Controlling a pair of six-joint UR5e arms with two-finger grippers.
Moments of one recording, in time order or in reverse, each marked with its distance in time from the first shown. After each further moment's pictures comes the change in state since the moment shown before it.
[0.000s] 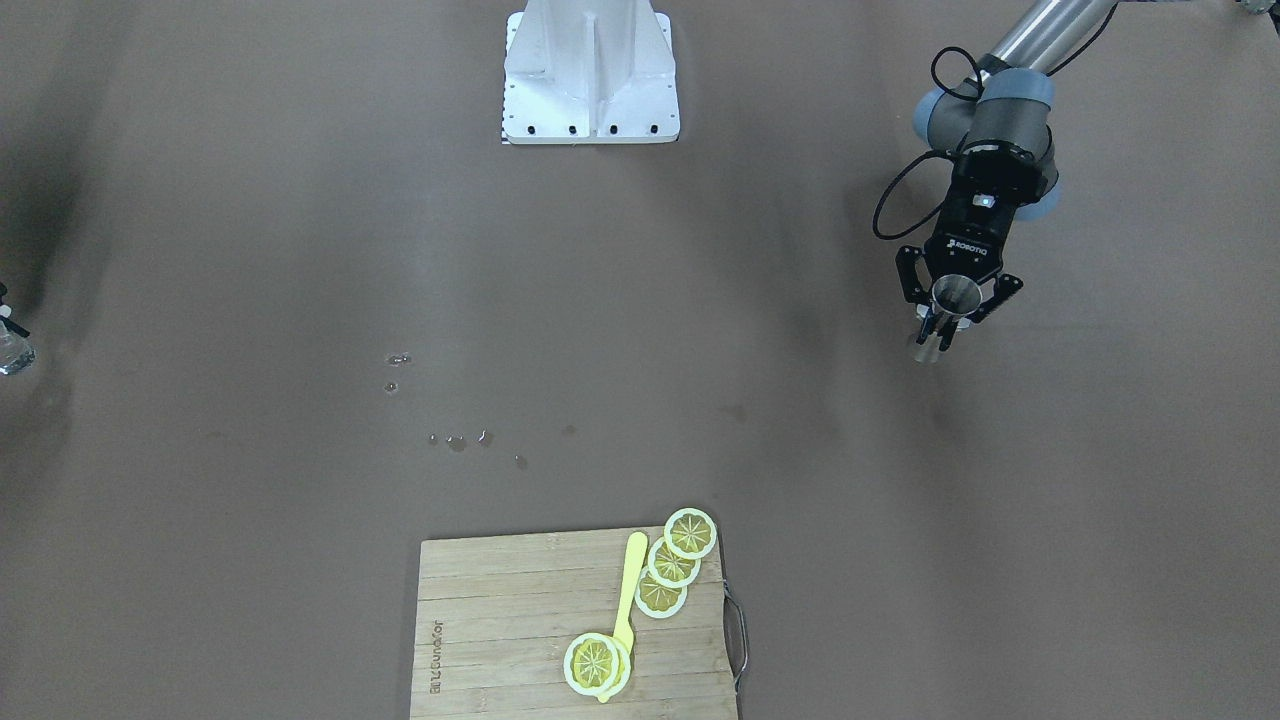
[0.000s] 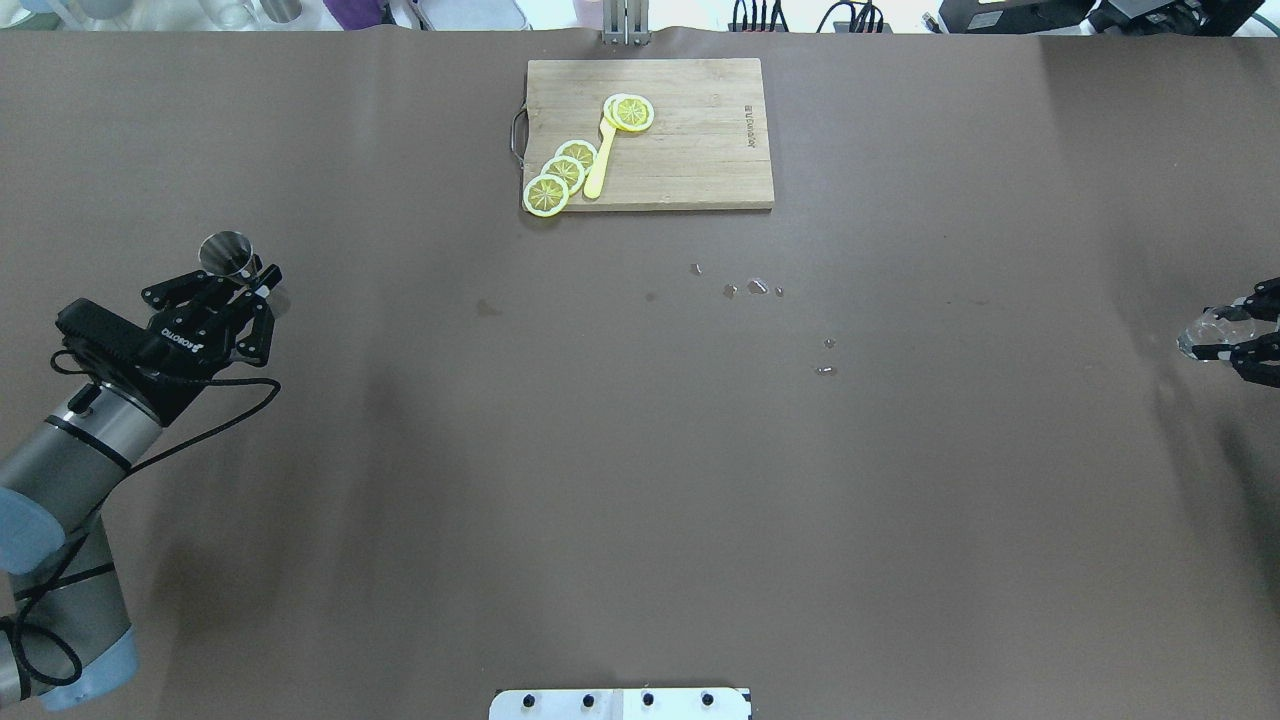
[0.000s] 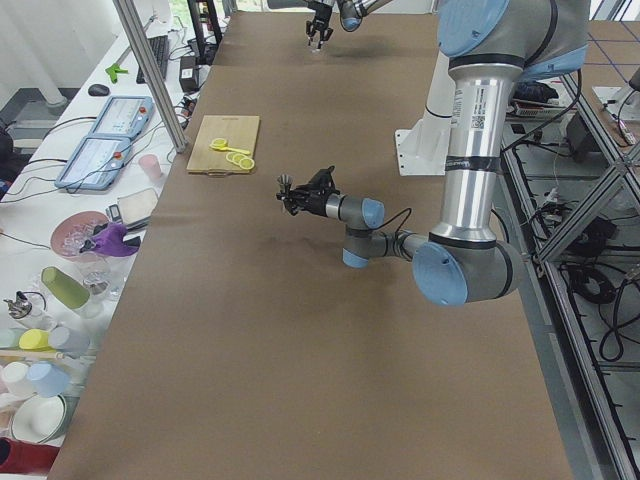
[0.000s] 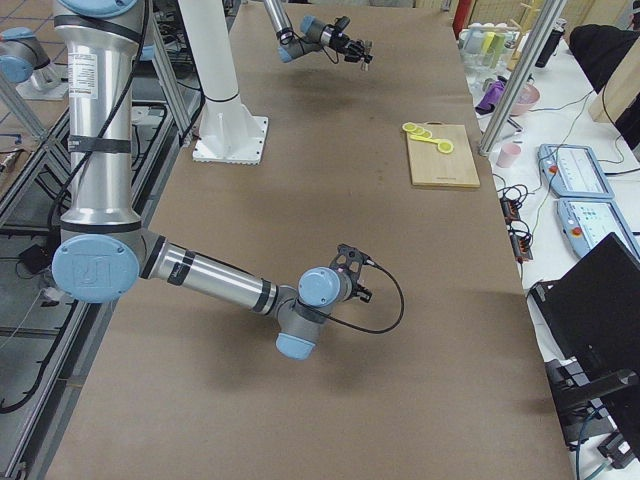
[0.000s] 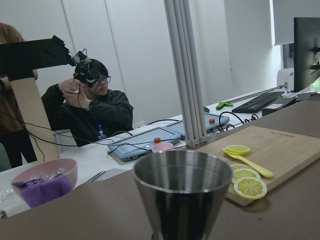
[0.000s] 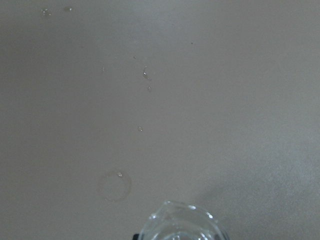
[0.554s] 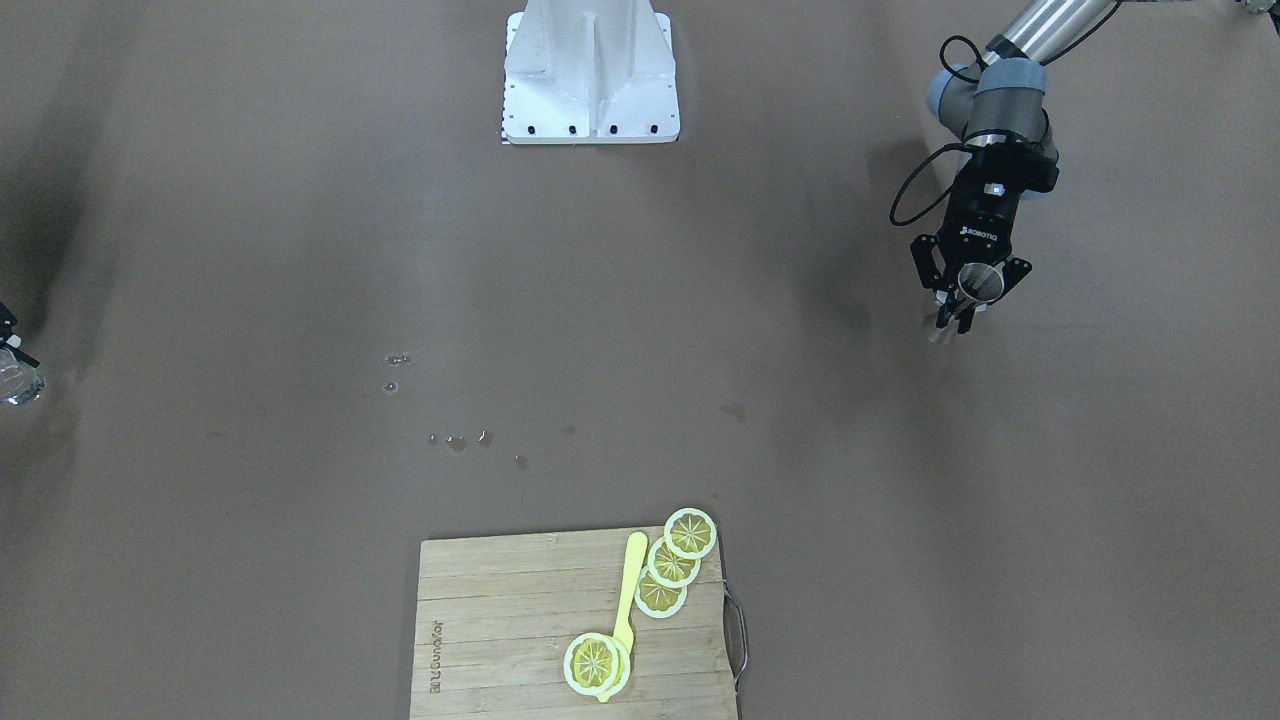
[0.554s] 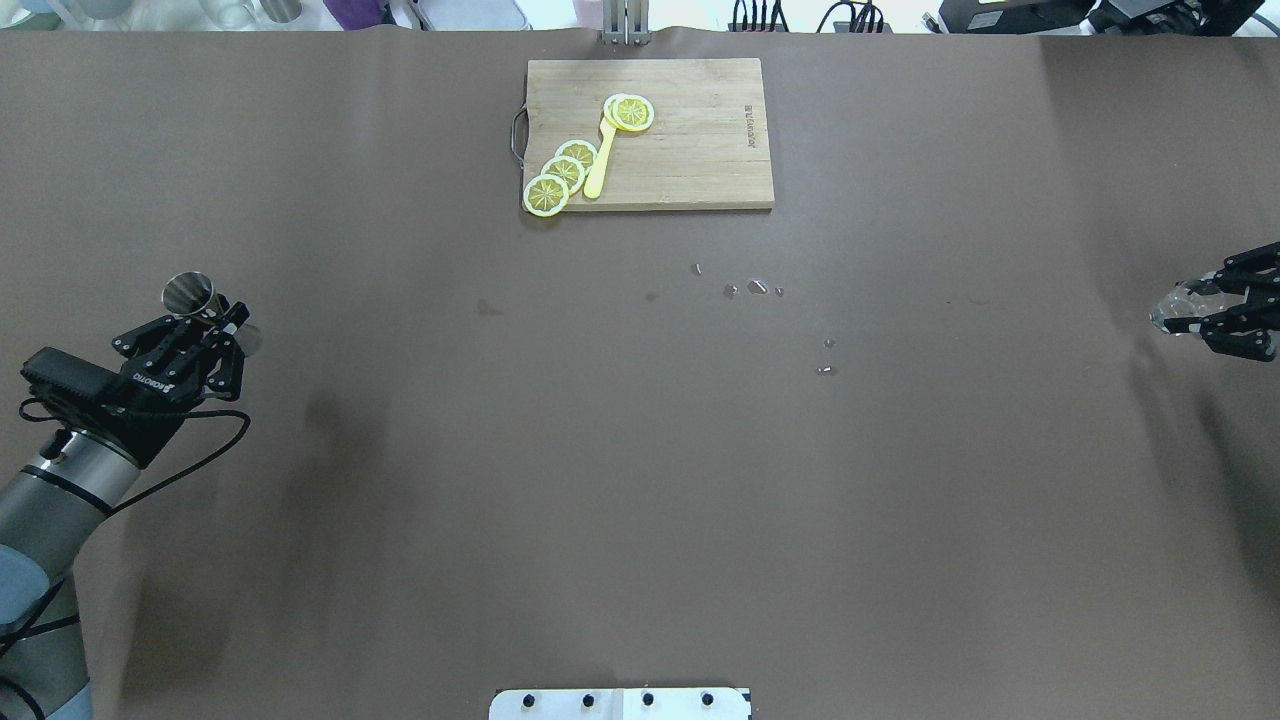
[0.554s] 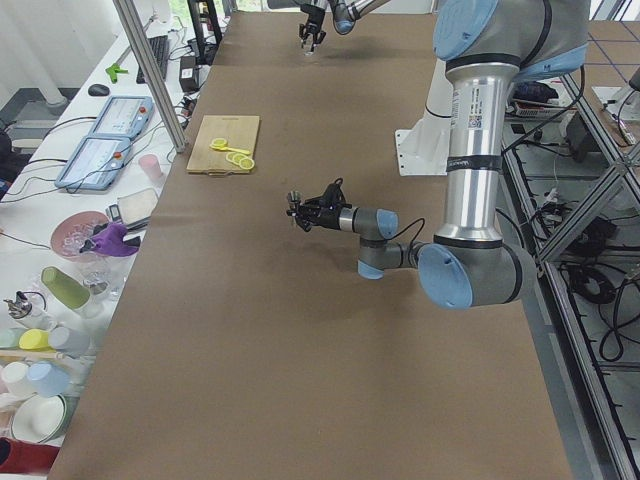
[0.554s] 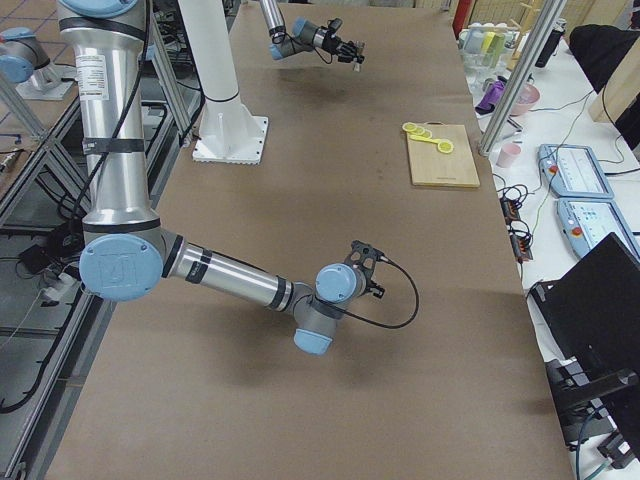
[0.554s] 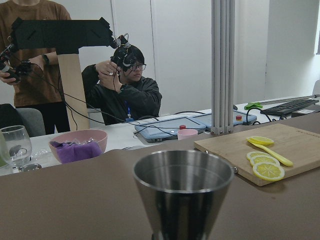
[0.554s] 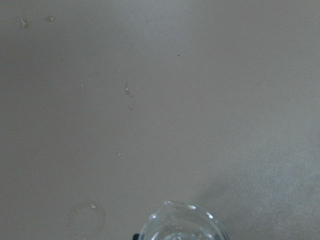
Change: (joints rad) left arm 0.077 0.070 0.008 0.001 0.118 -0.131; right arm -0.012 0.083 -0.061 0.002 -0.003 0.011
